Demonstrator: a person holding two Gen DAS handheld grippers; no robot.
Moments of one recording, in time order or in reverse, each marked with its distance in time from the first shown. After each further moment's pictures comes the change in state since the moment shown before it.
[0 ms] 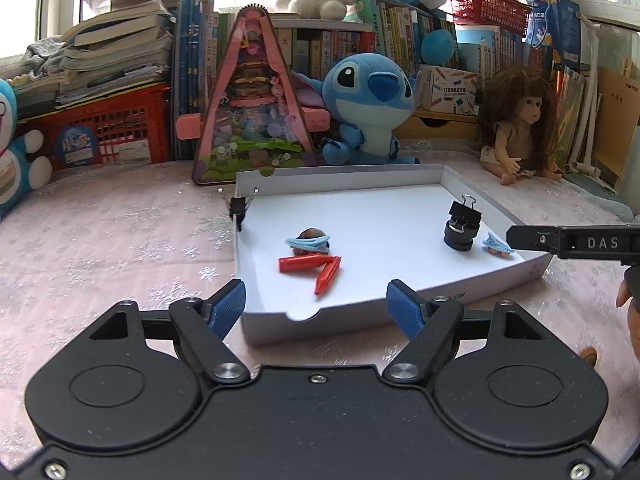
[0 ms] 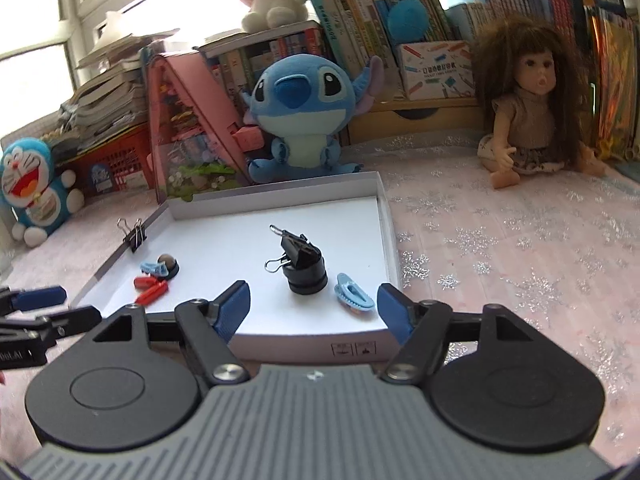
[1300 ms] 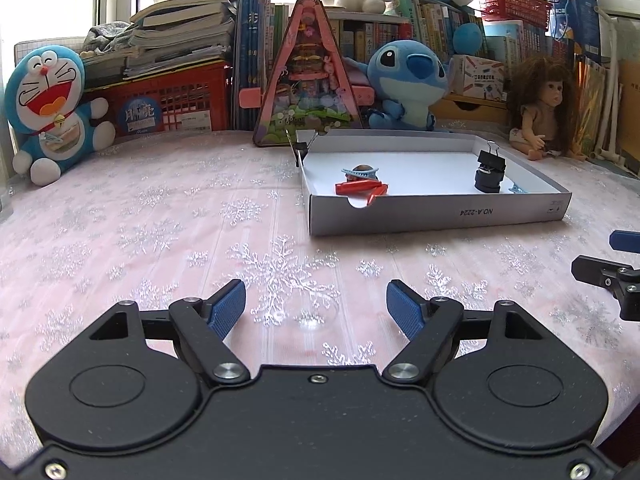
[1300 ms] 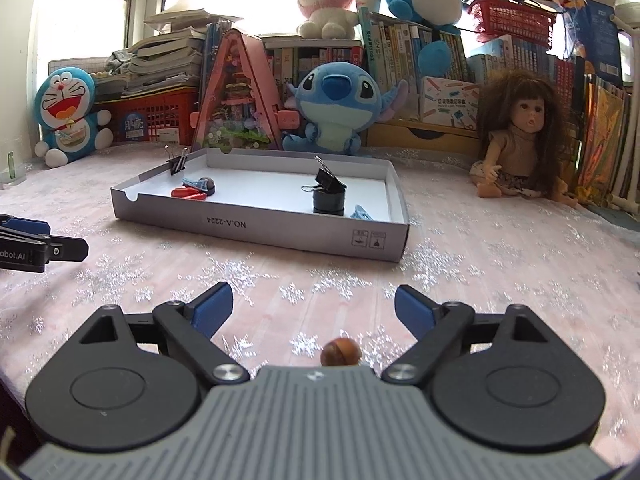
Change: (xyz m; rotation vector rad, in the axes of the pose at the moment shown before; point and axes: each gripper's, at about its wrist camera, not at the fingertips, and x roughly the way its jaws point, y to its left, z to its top) left arm -0.047 0.013 -0.076 -0.032 -0.015 0.116; right arm -0.067 0.031 -0.090 -0.198 -0.090 -0.054
